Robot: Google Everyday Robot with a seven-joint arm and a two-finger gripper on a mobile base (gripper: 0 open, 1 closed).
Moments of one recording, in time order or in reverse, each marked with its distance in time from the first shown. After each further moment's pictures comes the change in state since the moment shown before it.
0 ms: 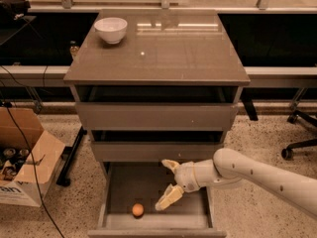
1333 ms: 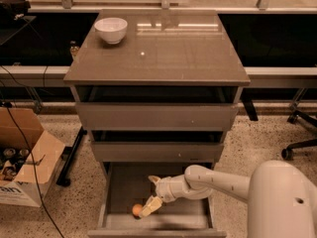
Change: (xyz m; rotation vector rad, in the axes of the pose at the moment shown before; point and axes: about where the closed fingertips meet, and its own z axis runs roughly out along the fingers) arm 0.123 -0.054 0.140 -0.002 0.065 0.095
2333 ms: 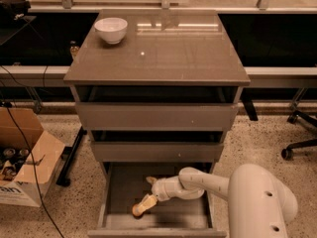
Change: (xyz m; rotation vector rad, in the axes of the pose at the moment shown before) arm 0.029 -0.041 0.047 0.005 -0.030 0.083
